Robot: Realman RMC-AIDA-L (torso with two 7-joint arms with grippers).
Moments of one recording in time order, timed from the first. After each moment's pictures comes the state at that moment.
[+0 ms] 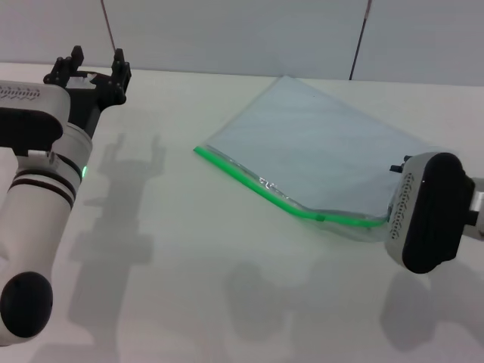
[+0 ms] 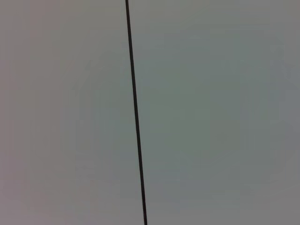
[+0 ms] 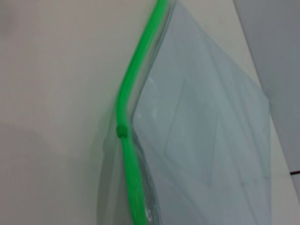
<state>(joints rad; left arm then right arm) -0.41 -2.02 -0.92 -0.70 1.92 0.81 0.45 0.24 2.02 -1.93 -1.46 -2.90 -0.74 2.19</state>
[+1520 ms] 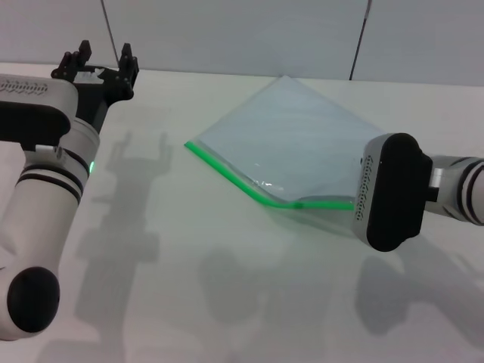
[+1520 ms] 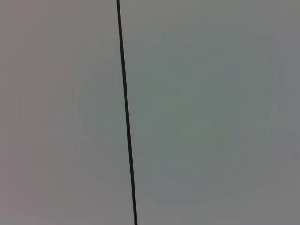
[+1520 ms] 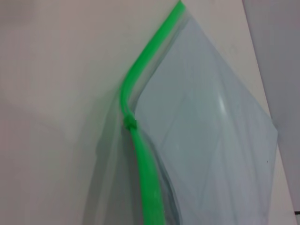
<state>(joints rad) -0.43 -2.02 -0.92 -0.70 1.92 0.81 0.45 0.41 2.02 -1.97 -1.35 -2.90 -0.75 2.24</state>
